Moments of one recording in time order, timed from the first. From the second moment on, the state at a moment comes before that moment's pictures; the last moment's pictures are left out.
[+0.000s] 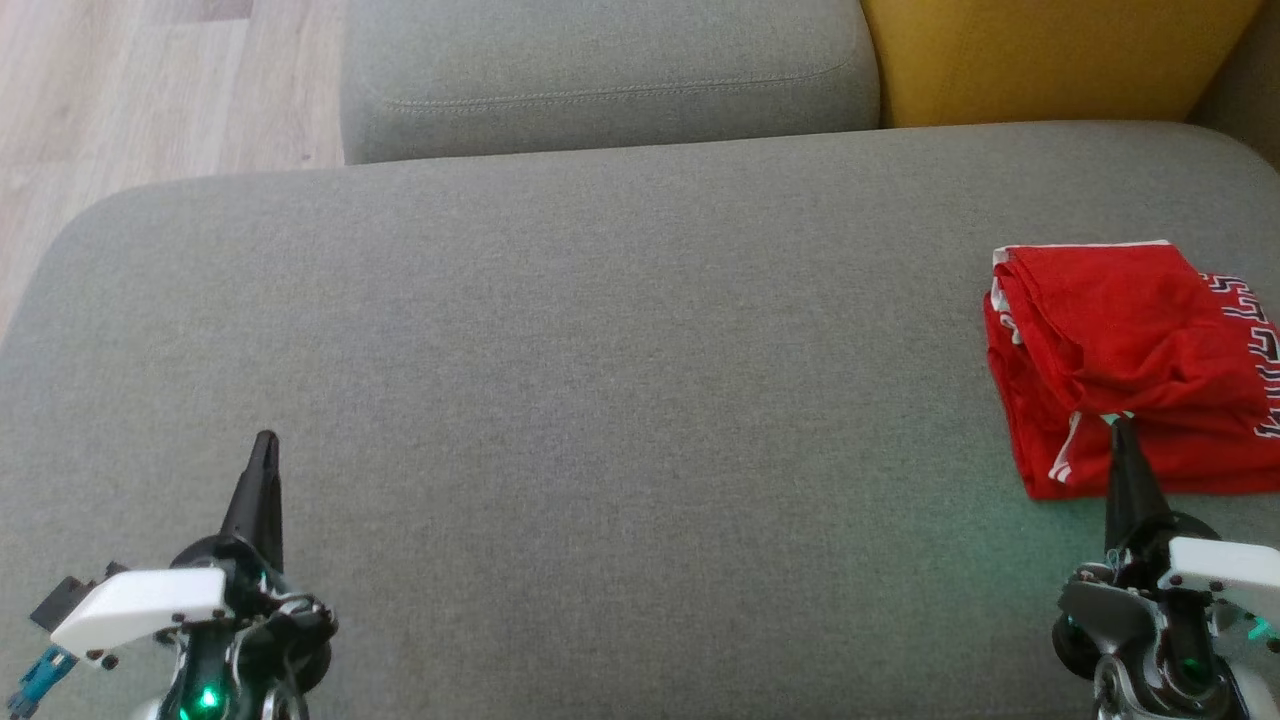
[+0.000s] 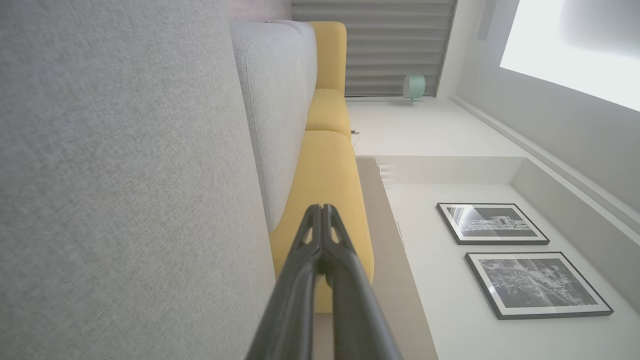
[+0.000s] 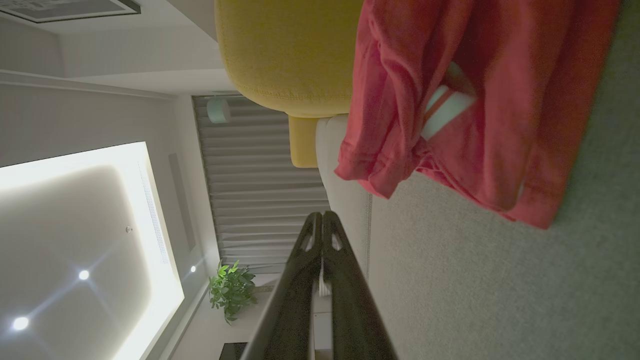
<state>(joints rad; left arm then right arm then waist) -0.05 0.06 0.05 0.27 -1.62 -0.12 0.10 -0.06 -0.06 -0.10 0.27 1.63 0.12 0.08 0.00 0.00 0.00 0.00</state>
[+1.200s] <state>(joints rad) -0.05 0.05 0.07 0.27 -1.62 -0.12 0.10 -0.06 -0.06 -0.11 0.27 1.63 0.12 0.09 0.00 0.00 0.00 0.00</state>
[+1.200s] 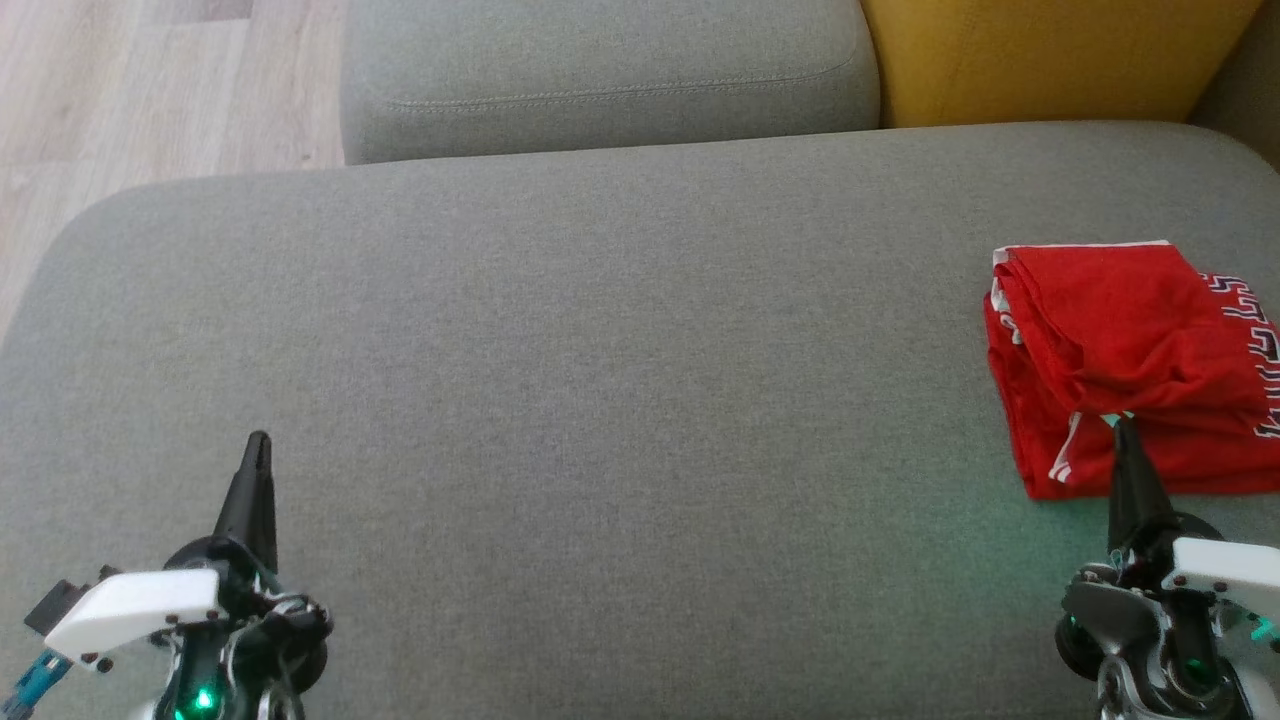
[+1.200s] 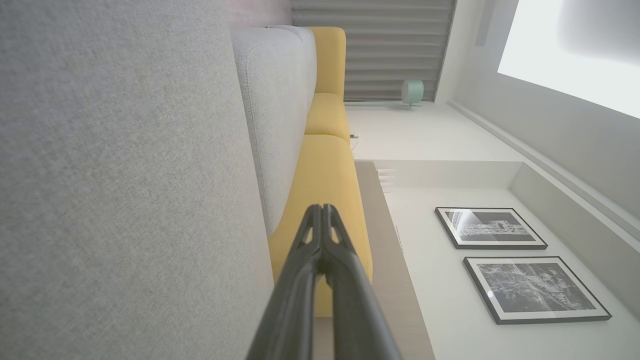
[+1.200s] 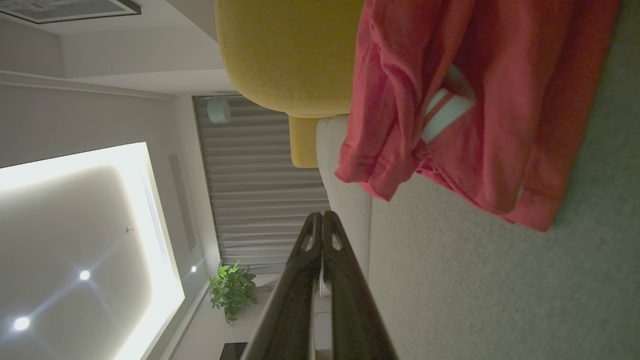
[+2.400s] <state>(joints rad) -0.05 0.05 0.08 0.27 -1.62 -0.12 0.10 -0.06 -0.05 -0.12 0.27 1.63 0.12 0.09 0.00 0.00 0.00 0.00</state>
